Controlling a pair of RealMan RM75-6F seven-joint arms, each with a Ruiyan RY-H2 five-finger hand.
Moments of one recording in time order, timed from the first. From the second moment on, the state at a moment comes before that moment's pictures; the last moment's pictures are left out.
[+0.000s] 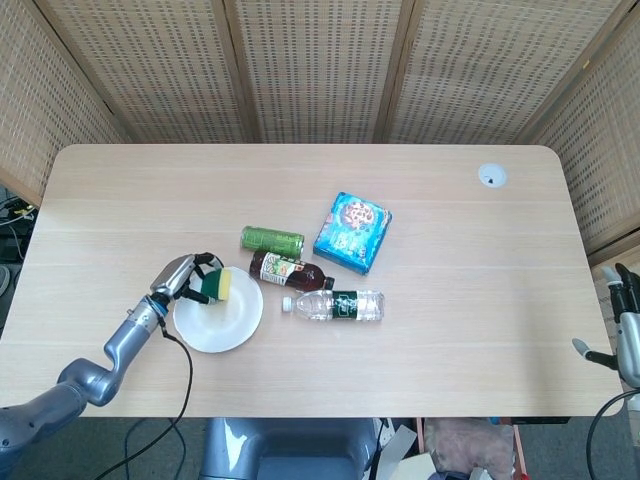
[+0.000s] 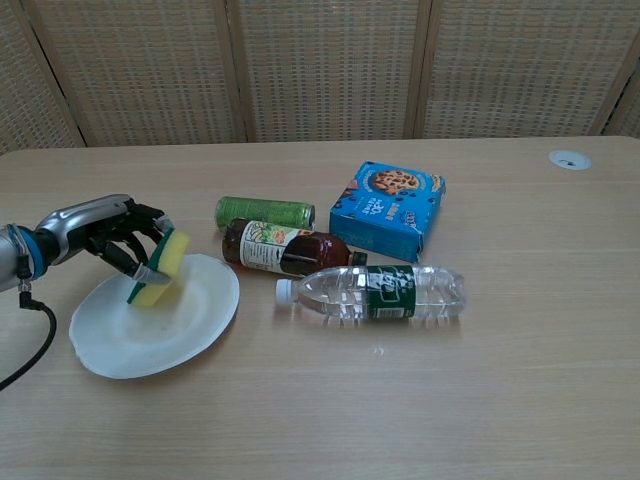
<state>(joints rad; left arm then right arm) -0.72 -1.78 -0.02 -0.71 1.47 0.83 -0.90 0.09 -1.08 0.15 -1.58 -1.34 1.44 -0.03</state>
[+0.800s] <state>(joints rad) -0.69 -1.65 -0.02 -0.88 1.49 0.90 -0.84 0.08 -1.07 0.15 -1.59 -1.34 1.45 -0.02</state>
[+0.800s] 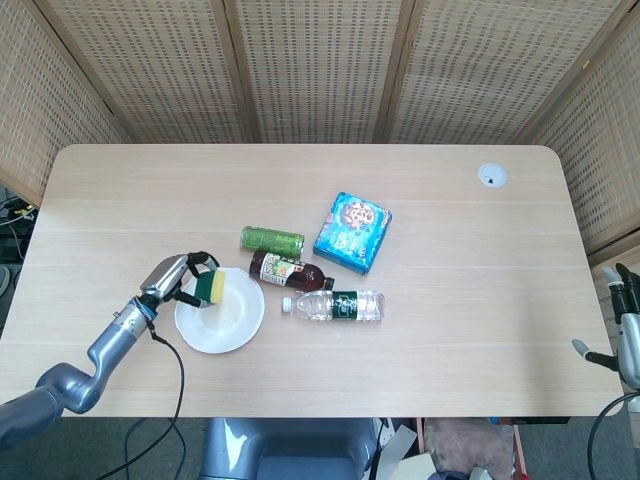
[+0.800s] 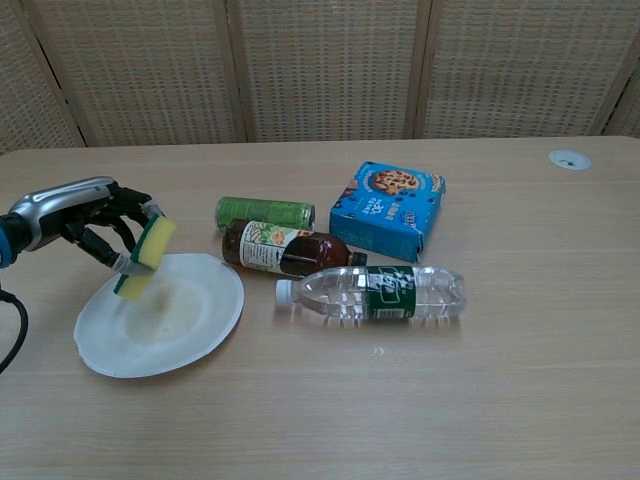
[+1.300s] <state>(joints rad) -0.70 -1.75 -0.01 -0.75 1.47 0.84 -0.80 0.08 -1.07 0.15 -1.59 -1.34 1.45 -0.01</state>
